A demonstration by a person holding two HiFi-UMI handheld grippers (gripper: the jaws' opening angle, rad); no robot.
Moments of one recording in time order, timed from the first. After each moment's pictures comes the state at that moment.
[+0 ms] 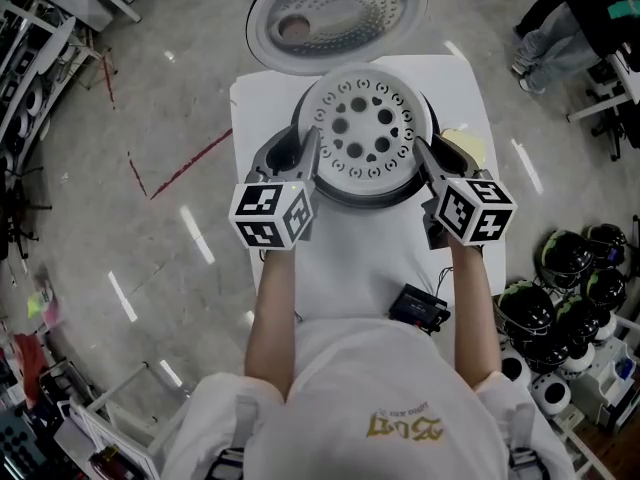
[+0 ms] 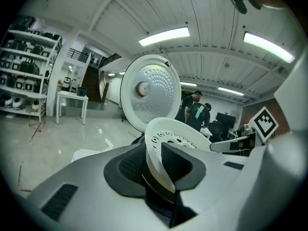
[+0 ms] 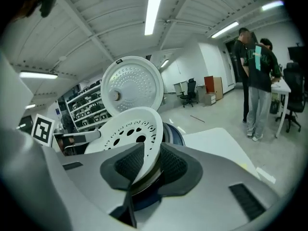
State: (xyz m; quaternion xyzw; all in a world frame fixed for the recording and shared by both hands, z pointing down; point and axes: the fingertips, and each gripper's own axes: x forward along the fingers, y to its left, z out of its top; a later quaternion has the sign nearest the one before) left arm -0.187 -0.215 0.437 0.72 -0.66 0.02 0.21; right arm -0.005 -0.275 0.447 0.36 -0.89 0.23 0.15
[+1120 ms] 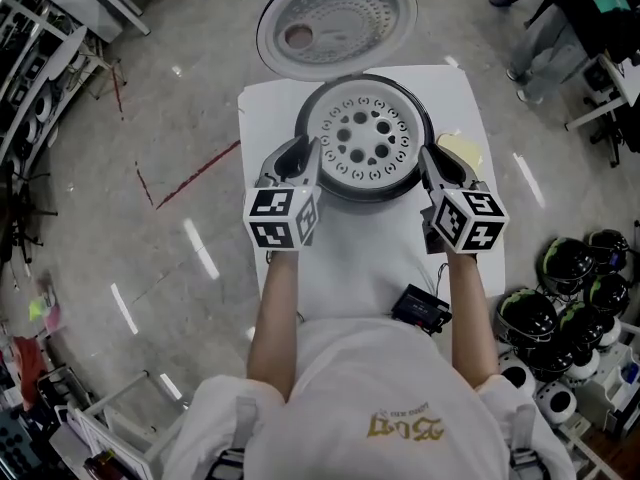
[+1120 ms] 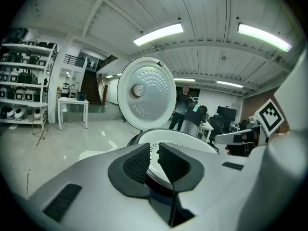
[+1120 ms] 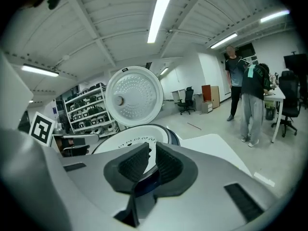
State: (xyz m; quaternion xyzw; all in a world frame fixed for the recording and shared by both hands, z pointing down) left arm -0.177 -0.202 0.437 0.72 -0.67 0.06 0.19; right arm 0.013 -0.262 0.435 0.38 -0.89 0.19 0.13
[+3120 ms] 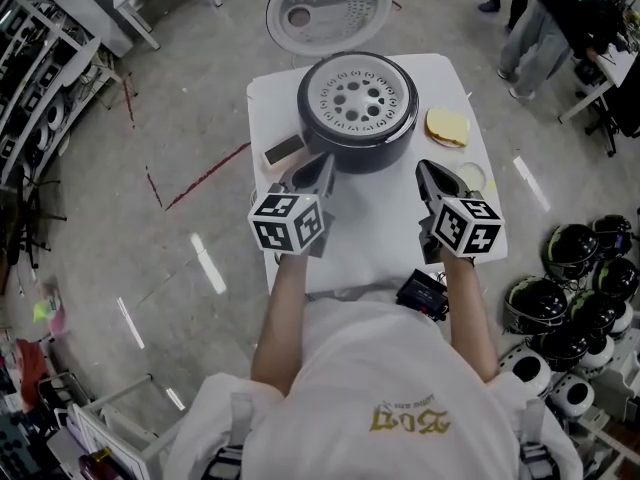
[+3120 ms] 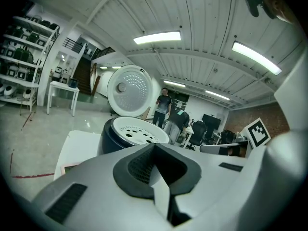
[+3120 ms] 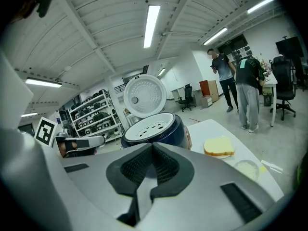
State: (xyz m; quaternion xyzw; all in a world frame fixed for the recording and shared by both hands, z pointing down) left arm -0.098 -0.098 0.430 0.76 -0.60 0.00 0.23; right arm 0.064 -0.143 0.440 0.37 -0.89 0.24 0.09
